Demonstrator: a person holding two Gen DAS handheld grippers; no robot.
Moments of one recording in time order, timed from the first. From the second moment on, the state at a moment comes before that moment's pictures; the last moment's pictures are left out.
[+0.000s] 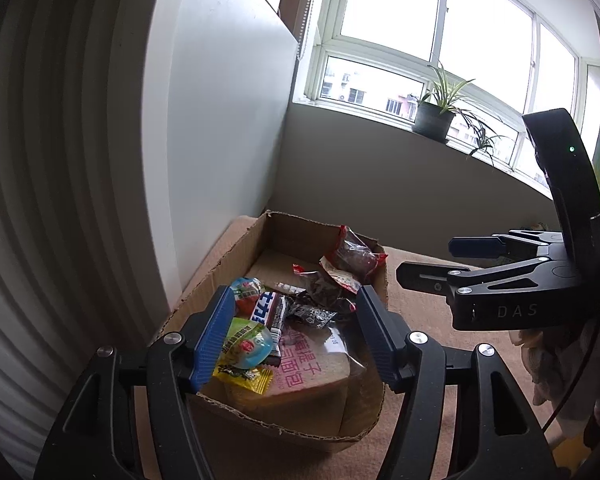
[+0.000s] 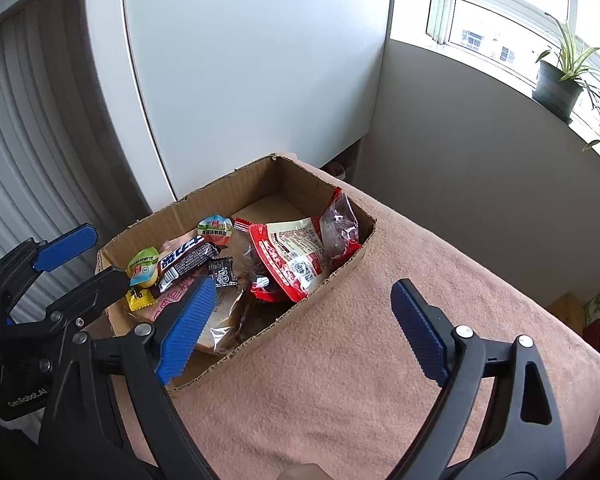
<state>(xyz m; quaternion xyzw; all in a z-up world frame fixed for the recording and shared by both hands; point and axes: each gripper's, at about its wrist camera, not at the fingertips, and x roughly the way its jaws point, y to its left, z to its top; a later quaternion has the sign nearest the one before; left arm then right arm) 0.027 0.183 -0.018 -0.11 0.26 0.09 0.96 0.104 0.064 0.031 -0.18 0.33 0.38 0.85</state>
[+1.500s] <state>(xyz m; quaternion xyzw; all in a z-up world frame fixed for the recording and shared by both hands) 0.005 0.137 -0.027 -0.06 0.26 0.16 0.95 0.081 -0.036 0.001 -0.06 0.26 0.33 0.90</state>
